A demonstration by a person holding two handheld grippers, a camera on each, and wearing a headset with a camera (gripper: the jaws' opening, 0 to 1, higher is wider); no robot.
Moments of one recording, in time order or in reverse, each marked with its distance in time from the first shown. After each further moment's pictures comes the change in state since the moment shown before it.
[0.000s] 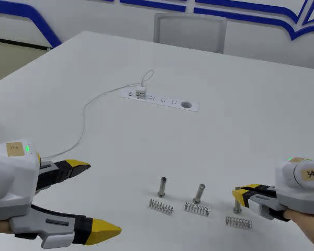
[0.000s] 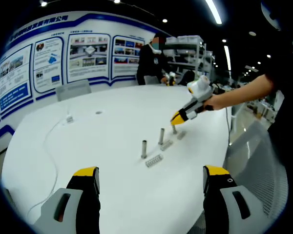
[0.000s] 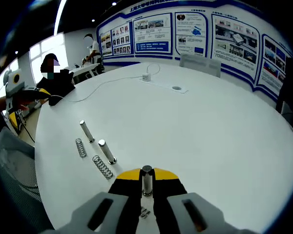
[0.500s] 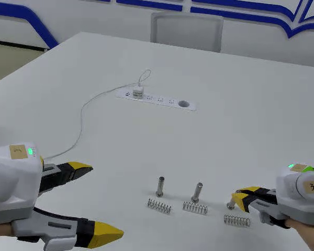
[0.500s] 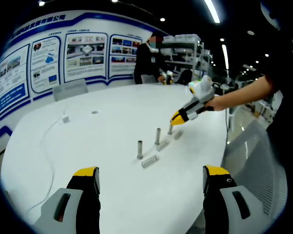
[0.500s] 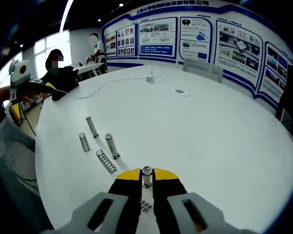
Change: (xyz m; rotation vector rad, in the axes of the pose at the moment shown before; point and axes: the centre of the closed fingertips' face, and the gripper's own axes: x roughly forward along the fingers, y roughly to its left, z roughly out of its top) left arm 0.006 -0.008 0.000 0.007 0.010 -0.024; right arm -0.007 0.006 -0.005 -0.058 -0.007 0.000
